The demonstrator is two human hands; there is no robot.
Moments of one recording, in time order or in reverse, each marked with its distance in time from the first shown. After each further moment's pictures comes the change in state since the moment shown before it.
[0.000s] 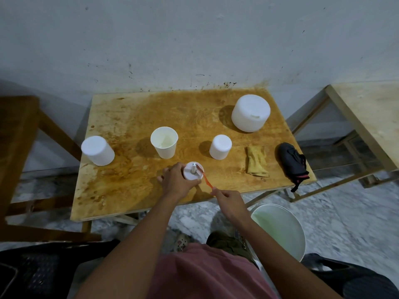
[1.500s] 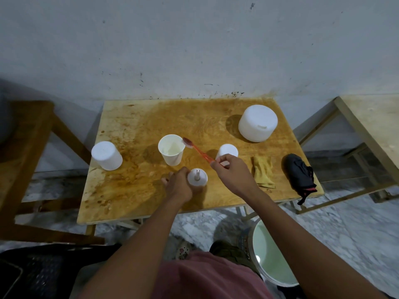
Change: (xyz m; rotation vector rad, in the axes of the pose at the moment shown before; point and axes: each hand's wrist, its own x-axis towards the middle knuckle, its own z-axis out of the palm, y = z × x) left_hand 0.010 0.000 -0.010 0.069 -0.053 0.005; right_hand 0.032 -0.088 -0.032 -0.122 -0.003 -0.304
